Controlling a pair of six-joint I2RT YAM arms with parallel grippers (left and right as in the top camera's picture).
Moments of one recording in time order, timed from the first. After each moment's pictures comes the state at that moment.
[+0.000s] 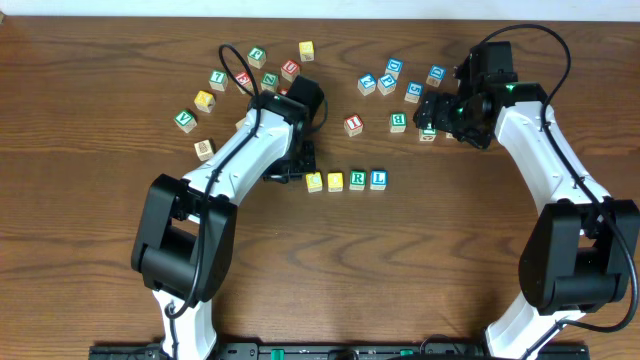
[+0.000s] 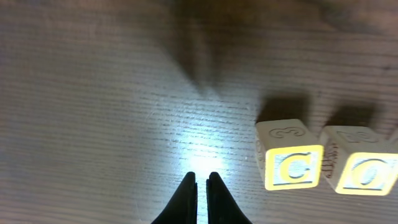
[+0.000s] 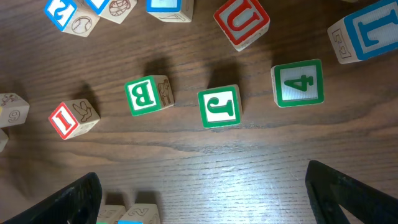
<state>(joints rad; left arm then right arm) -0.44 2.00 1.50 -1.04 -0.02 -0.52 0.07 1.87 1.46 -0.75 -0.18 0.33</state>
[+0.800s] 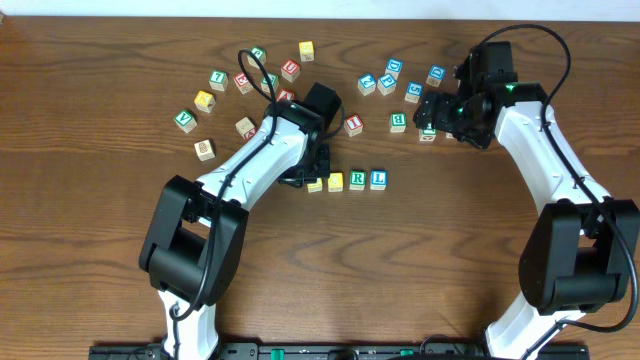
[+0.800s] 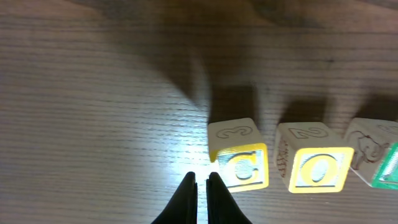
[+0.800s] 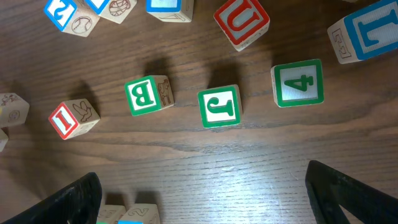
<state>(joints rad) -0.50 2.00 1.49 -0.97 -0.01 -0.53 0.07 1.87 1.46 -0.75 -0.18 0.33</state>
